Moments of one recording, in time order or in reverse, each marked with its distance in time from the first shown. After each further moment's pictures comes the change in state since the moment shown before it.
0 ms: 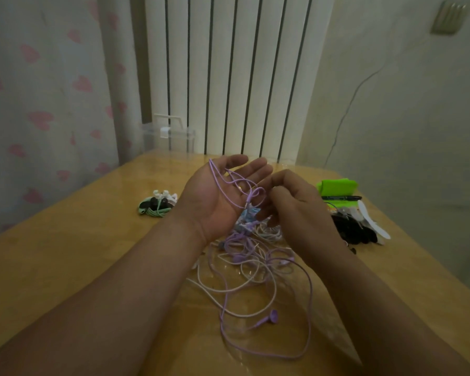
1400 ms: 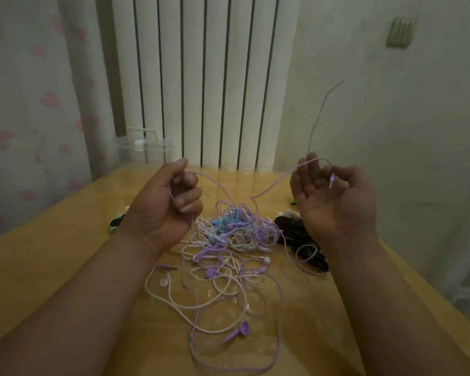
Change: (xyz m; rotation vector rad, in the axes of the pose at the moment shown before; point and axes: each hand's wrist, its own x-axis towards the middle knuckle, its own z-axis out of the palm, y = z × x) left_hand 0.004 0.019 -0.020 0.080 -0.003 0.116; right_hand 0.024 -0.001 -0.078 1.368 0.228 0.221
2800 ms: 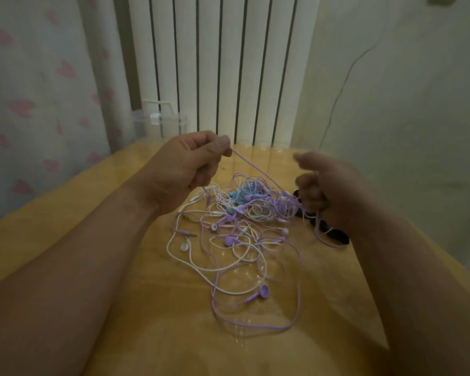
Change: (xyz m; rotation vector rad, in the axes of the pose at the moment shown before) left_hand -0.006 0.015 -0.014 0.789 -0.220 0.171; right_hand 0.000 0.025 -0.004 -1.019 0.114 0.142
